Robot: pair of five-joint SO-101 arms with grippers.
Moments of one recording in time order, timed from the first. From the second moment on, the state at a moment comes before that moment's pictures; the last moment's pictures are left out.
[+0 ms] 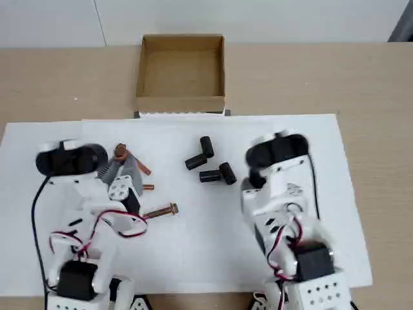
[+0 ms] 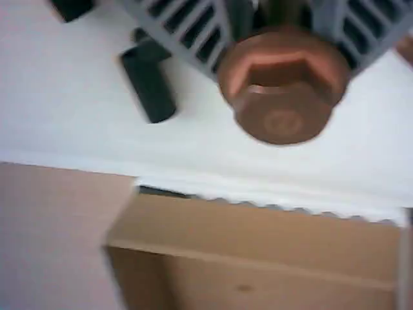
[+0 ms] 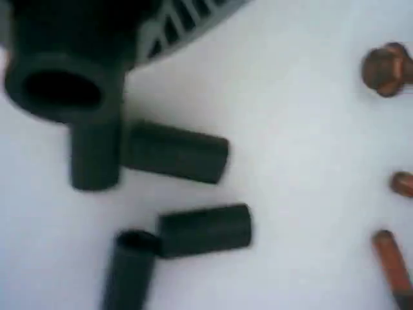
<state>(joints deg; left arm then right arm) 6.5 -91.6 71.4 52.7 23.8 -20.1 -79.7 67.3 58.5 -5.7</state>
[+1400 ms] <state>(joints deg) 22.8 -103.4 77.8 44.6 37.8 -43.6 -103.1 87.6 43.1 13.1</state>
